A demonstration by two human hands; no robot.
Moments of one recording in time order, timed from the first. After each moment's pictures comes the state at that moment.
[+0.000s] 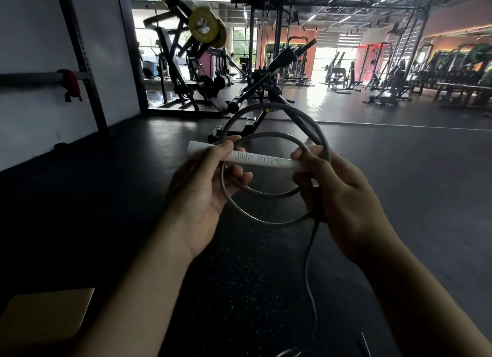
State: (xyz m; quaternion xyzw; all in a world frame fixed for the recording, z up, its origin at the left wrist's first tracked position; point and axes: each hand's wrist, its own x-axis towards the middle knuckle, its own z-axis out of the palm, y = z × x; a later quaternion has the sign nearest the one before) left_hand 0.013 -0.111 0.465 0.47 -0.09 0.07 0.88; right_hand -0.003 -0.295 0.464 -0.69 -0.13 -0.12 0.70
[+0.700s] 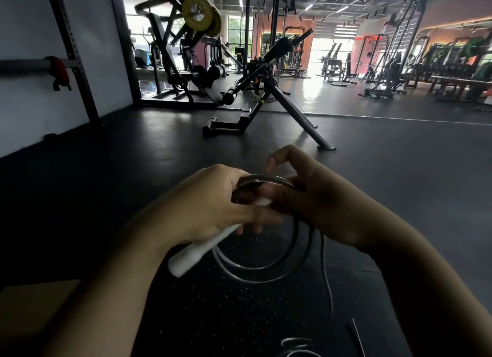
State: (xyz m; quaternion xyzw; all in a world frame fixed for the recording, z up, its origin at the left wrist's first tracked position) left_hand -0.006 -0.104 0.472 0.87 -0.24 -0.02 0.43; right_hand 0.001 -0.305 0.462 -0.78 -0.31 0.03 0.54
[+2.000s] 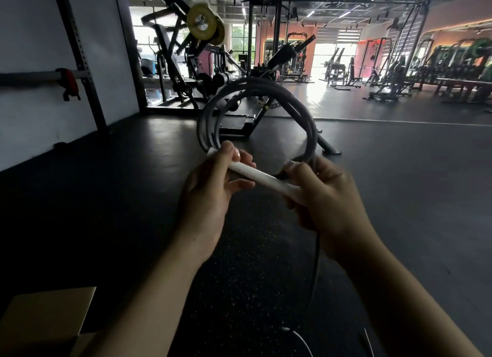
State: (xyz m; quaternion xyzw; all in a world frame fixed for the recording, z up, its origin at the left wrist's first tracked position) left_hand 0.015 -0.118 0.445 0.57 -0.15 0.15 0.80; right_hand 0.001 -0.279 0.456 -0.71 -0.12 -0.14 0.68
